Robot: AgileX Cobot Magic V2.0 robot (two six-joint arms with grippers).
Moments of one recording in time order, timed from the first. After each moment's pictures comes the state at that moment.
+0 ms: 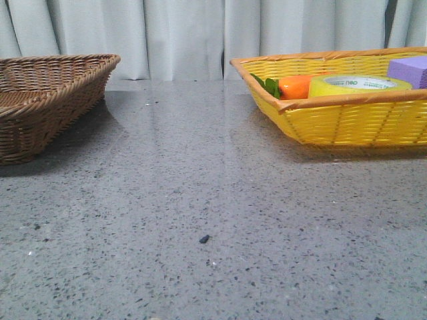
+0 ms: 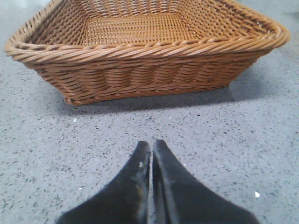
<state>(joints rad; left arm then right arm) -0.17 -0.01 0.00 0.03 0.33 -0.05 -0.06 -0.01 0.01 -0.07 0.33 0.07</state>
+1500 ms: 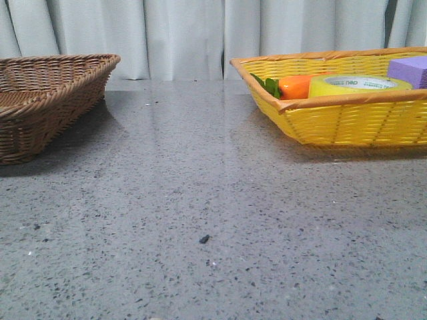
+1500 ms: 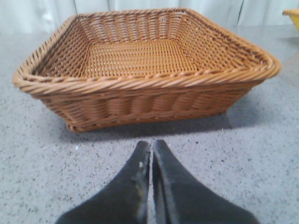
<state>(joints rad) -0.17 -0.01 0.00 0.03 0.23 -0.05 -0.06 -0.01 0.01 -0.07 0.32 0.07</state>
